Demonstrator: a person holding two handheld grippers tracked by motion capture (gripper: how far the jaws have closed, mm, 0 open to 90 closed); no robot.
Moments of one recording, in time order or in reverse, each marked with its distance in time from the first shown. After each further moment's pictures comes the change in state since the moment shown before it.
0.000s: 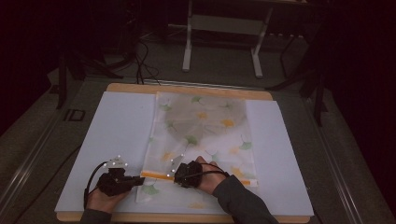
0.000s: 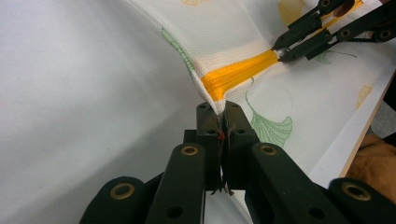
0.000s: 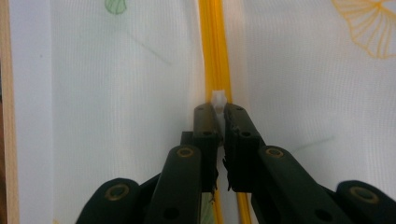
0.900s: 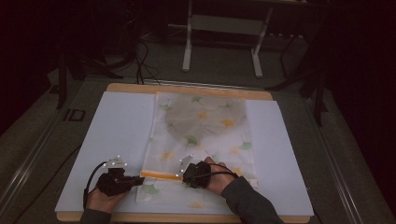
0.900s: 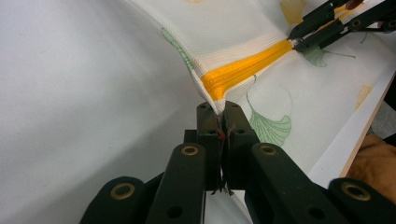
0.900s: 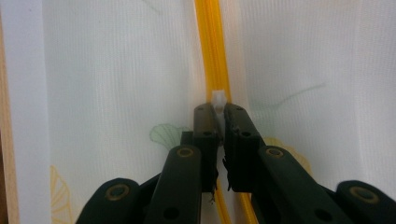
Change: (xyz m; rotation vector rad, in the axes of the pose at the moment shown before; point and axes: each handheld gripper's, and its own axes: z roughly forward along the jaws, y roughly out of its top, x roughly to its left) left arm 0.000 0.000 -0.001 0.000 0.004 0.001; right arm -0.003 -0.021 -0.011 0.021 -0.015 0.018
